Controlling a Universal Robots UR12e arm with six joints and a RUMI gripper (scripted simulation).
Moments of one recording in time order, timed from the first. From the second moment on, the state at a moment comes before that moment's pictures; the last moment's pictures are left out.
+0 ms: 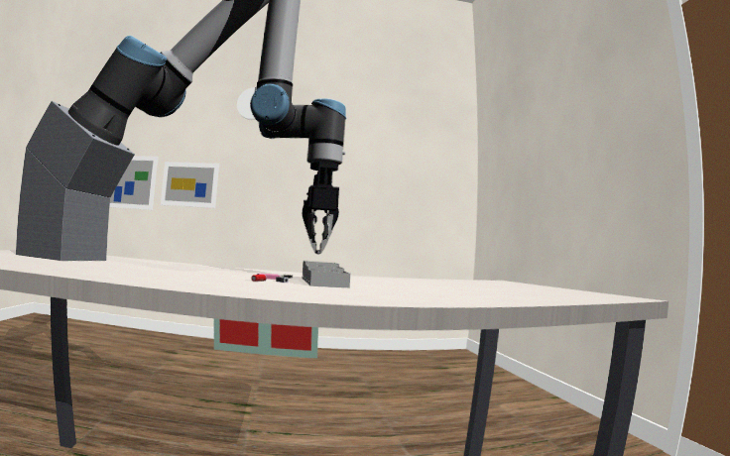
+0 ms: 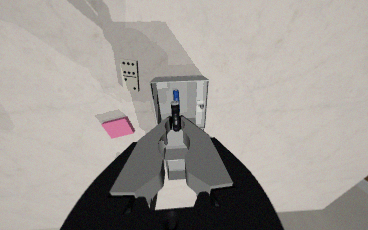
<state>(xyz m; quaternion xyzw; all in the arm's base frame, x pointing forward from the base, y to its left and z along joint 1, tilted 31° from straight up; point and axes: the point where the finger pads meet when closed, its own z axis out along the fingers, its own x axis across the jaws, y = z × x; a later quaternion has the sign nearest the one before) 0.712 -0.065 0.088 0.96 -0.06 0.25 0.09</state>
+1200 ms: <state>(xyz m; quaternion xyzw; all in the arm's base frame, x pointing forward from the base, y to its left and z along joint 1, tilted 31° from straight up) 0.731 -0.073 0.053 0.96 -0.06 0.25 0.09</state>
